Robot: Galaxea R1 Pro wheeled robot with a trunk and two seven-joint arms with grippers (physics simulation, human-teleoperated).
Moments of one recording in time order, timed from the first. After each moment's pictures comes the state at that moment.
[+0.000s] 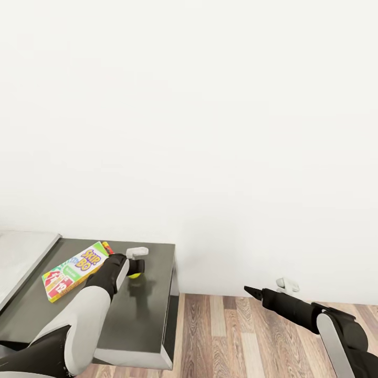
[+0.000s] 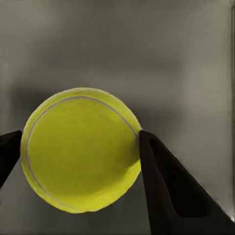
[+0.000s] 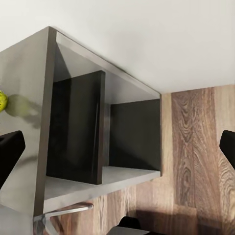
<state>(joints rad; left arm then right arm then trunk) -0.89 -0.09 0.39 -0.48 -0.32 0.58 -0.07 -0.18 -0.11 -0.21 -1.58 -0.43 0.96 0.37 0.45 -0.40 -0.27</state>
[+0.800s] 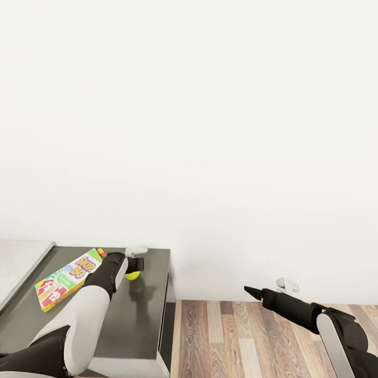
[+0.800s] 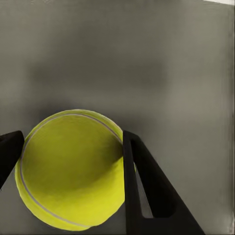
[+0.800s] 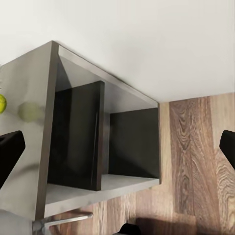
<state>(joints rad) -0.89 -0.09 0.39 -0.50 -0.32 0.59 -0.09 -0.18 -0.11 -0.21 -1.58 -0.43 0.96 0.37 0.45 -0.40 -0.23</state>
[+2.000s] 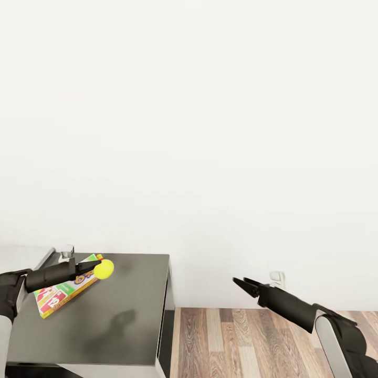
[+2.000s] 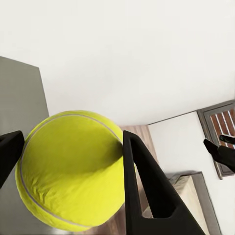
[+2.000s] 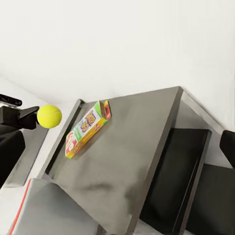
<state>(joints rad) -0.73 0.36 0.58 -0.67 -0.30 0.76 -1.56 -0.17 -0.09 -0.21 -1.58 -0.44 0.79 0.83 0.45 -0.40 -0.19</state>
